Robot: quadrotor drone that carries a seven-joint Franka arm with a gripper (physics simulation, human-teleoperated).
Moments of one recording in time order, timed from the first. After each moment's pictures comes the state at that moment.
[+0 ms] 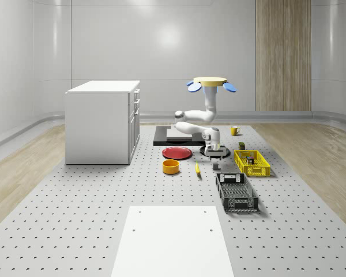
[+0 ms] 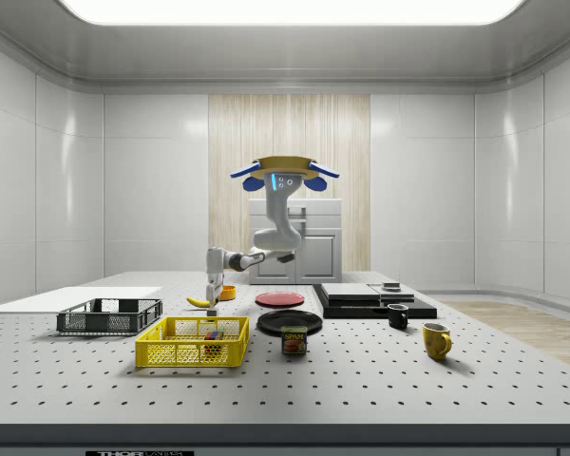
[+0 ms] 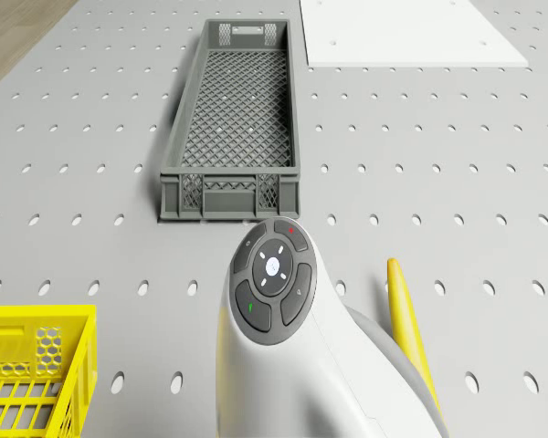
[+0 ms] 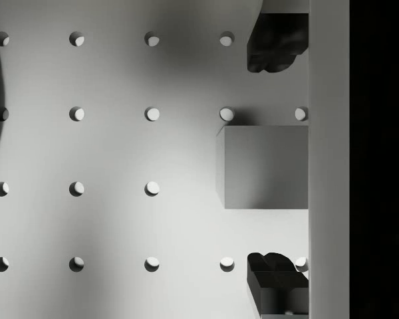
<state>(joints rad) -1.23 -1.49 1.17 -2.78 -1.98 1.63 1.68</state>
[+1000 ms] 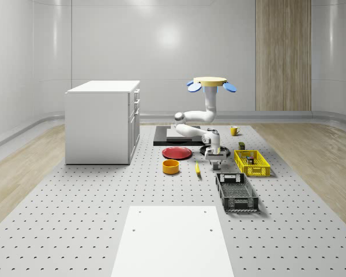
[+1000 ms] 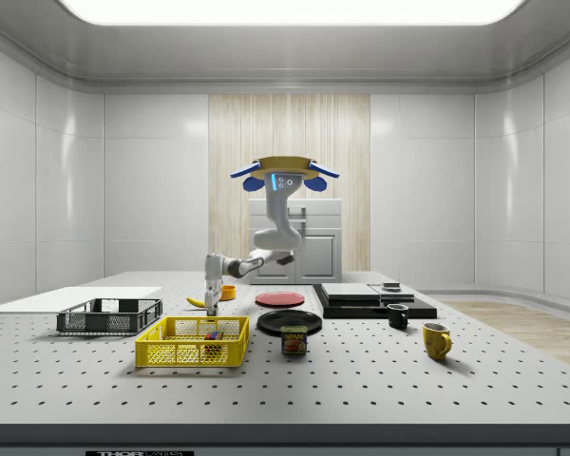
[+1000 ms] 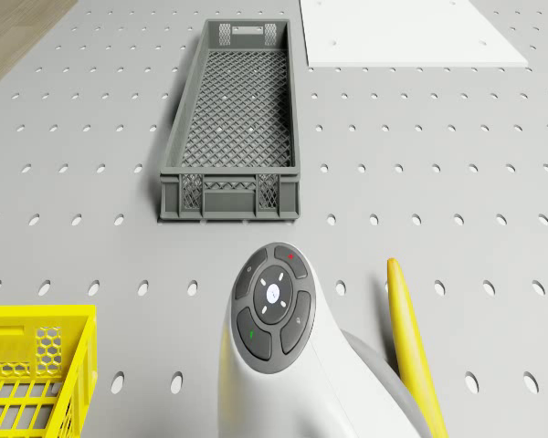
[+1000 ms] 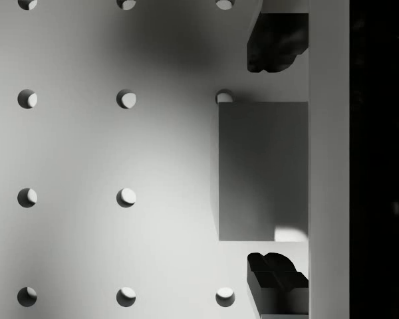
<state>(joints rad) -1.27 -1.46 1.08 -2.71 -2.06 1.67 1.67</state>
